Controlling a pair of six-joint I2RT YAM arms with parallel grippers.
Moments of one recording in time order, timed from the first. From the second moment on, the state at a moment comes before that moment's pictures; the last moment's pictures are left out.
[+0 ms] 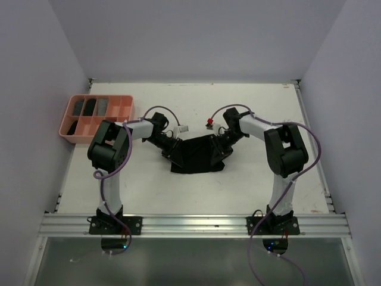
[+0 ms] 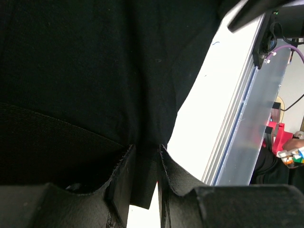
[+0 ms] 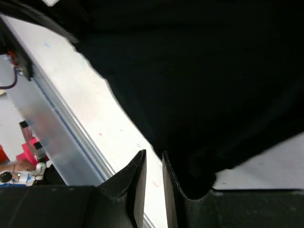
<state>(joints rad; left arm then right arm) -0.37 2.05 1.22 -0.63 0.93 0.25 0.38 1.96 1.30 -0.84 -0.74 -0.14</state>
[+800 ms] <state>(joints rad) -0.39 1.81 1.26 -0.63 0.96 0.35 0.26 1.85 1.56 -0.91 -0.73 -0.16</state>
